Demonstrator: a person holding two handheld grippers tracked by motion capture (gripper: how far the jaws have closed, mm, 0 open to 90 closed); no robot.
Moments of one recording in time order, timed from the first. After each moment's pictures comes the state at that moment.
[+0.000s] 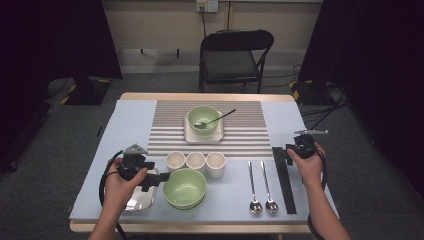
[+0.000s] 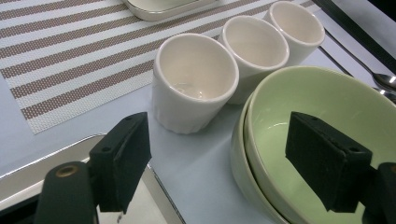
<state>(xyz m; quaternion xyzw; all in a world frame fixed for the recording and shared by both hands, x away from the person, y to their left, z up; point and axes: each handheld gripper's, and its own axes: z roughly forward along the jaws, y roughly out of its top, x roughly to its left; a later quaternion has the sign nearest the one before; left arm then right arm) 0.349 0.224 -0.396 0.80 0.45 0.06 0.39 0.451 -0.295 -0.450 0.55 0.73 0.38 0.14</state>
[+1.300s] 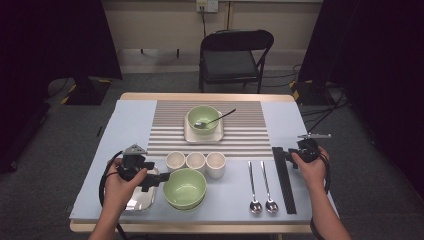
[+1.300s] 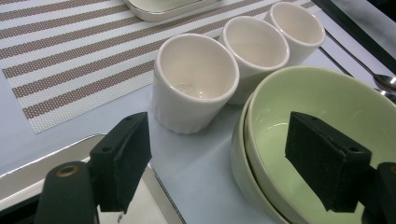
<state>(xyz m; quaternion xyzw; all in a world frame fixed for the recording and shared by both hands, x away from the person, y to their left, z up) 0.347 0.224 -0.396 0.80 0.45 0.07 0.39 0.444 -0.308 -0.460 0.56 0.74 0.35 0.15</state>
